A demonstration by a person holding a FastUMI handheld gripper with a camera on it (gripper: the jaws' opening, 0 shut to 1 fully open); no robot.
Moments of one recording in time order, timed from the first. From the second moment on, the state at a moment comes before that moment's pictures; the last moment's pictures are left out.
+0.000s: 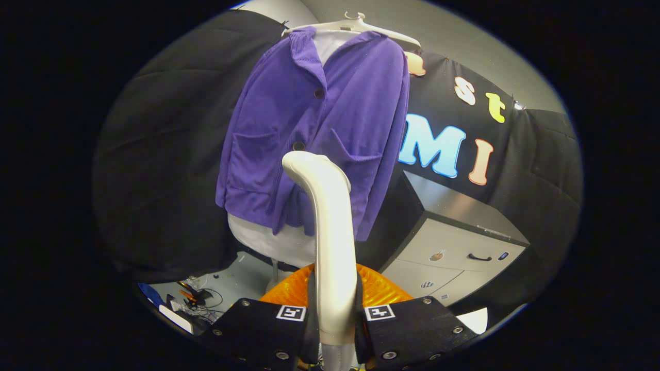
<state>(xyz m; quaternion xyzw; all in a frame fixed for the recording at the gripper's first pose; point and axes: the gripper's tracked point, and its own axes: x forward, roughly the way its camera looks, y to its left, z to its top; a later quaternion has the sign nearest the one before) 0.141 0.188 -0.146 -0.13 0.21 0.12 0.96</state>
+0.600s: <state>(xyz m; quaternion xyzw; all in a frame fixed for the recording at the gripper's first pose) 0.180 0.297 0.009 -0.16 0.03 0.16 0.97</state>
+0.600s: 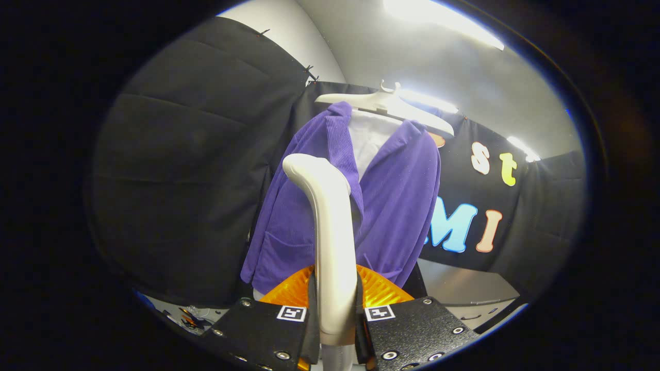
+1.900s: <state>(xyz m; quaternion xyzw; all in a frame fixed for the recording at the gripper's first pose) 0.209 0.319 -0.118 -0.28 0.12 0.15 0.94</state>
